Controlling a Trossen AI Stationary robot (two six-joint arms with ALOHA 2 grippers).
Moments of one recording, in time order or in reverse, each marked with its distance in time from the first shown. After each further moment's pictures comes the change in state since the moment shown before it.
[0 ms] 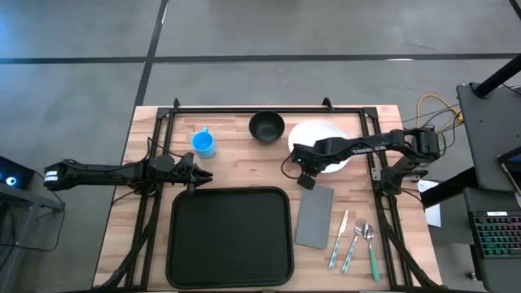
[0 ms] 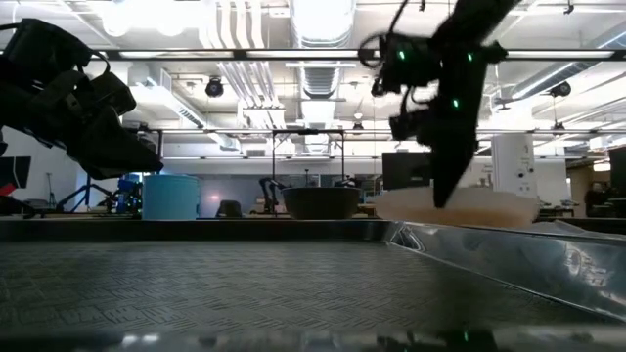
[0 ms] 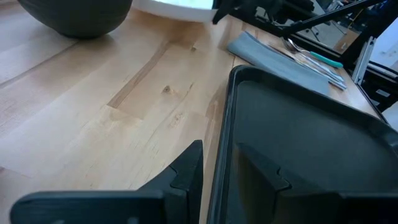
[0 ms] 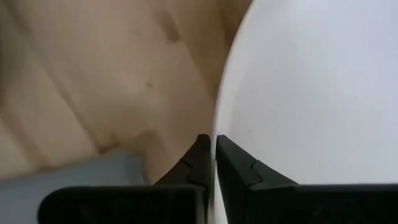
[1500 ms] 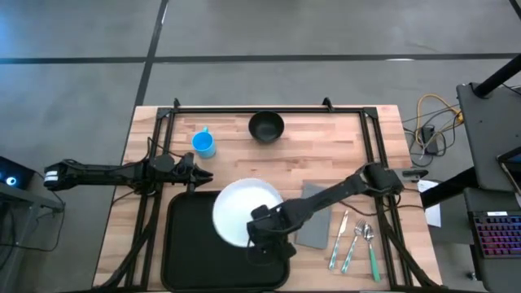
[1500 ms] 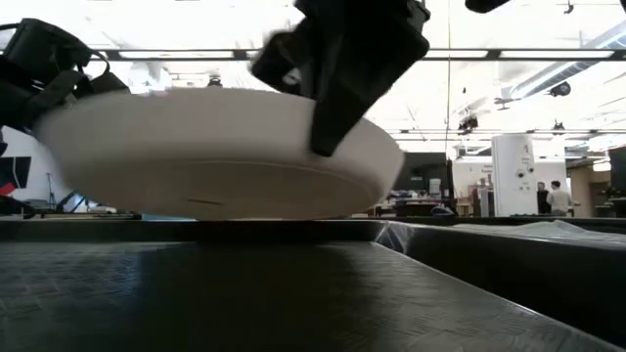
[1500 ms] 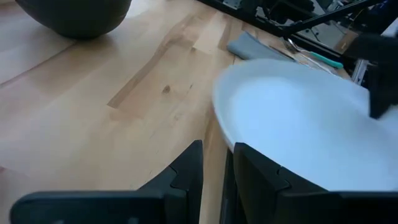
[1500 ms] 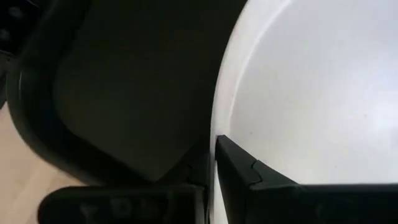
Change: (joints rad) left arm 0.000 0.000 0.000 -0.001 0.000 0.000; right arm 0.547 0.586 0.850 -0.101 -0.240 -0.457
